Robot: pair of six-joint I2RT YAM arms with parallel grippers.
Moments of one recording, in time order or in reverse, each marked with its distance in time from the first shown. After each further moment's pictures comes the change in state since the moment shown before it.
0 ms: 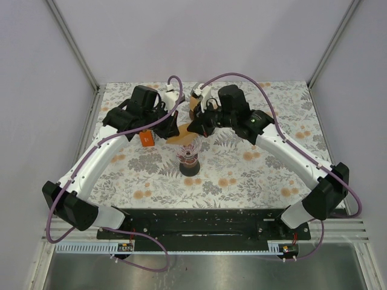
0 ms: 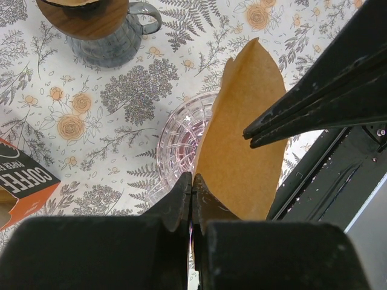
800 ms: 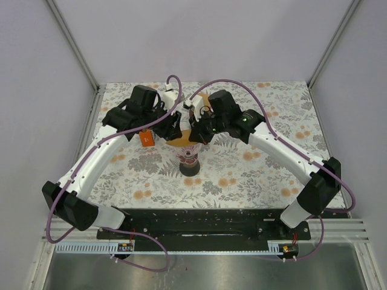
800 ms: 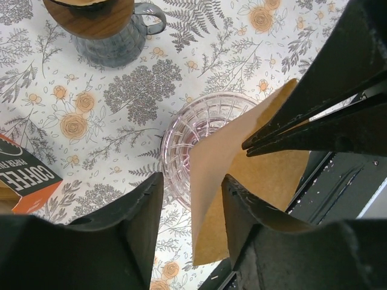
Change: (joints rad) left arm 0.002 0.000 0.000 0.007 -0.008 -0.007; right arm 0.042 0.066 0.038 -0.194 0.029 -0.111
